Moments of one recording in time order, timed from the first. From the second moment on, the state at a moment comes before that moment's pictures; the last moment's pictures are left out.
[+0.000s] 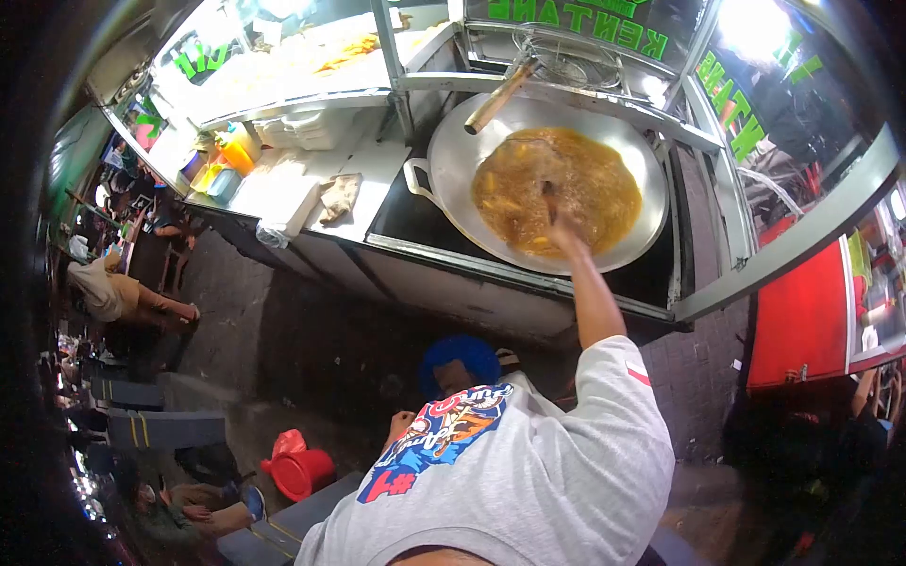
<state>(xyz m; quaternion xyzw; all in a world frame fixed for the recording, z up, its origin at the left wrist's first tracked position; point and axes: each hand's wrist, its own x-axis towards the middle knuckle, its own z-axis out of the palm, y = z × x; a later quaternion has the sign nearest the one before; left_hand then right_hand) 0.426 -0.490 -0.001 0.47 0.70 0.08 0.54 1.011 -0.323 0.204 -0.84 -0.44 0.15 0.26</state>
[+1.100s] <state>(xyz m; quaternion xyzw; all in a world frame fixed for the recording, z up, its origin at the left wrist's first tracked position) 0.443 -0.470 -0.006 0.57 0.60 0.05 0.56 0.949 -0.544 0.413 -0.87 -0.47 0.11 0.08</state>
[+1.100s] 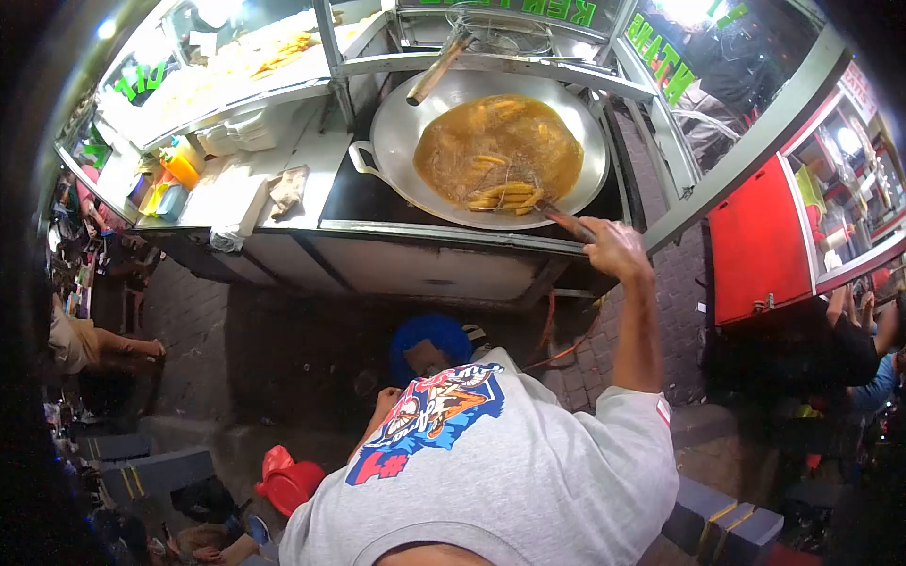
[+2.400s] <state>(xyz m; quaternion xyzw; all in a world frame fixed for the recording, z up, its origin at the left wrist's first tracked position) 0.450 -0.490 0.017 0.48 0.69 0.09 0.53 1.111 -0.346 0.323 -0.86 -0.48 0.05 0.14</state>
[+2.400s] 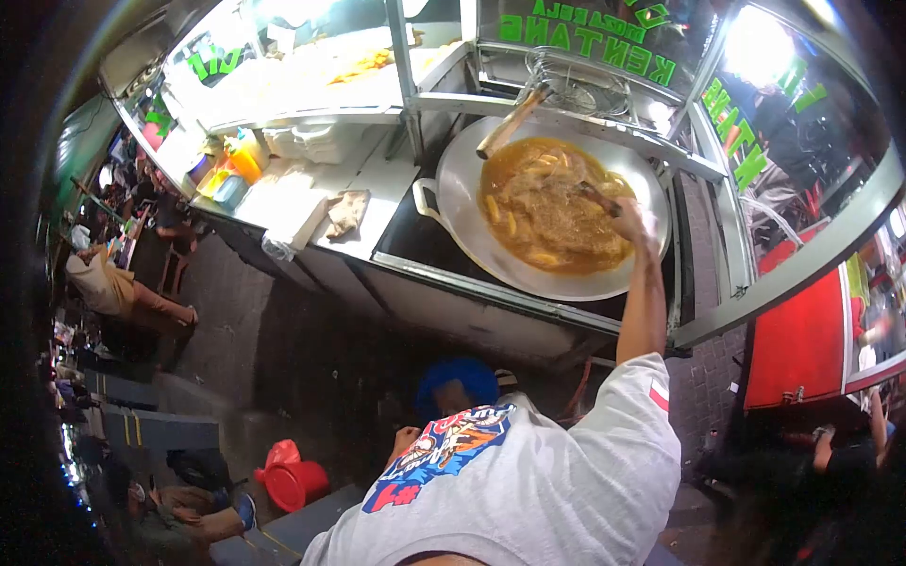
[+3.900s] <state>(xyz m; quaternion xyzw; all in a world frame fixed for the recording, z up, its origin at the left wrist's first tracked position) 0.443 -0.468 -0.028 0.60 0.59 0.02 0.54 0.998 -0.543 0.471 -0.87 -0.49 0.09 -0.03</state>
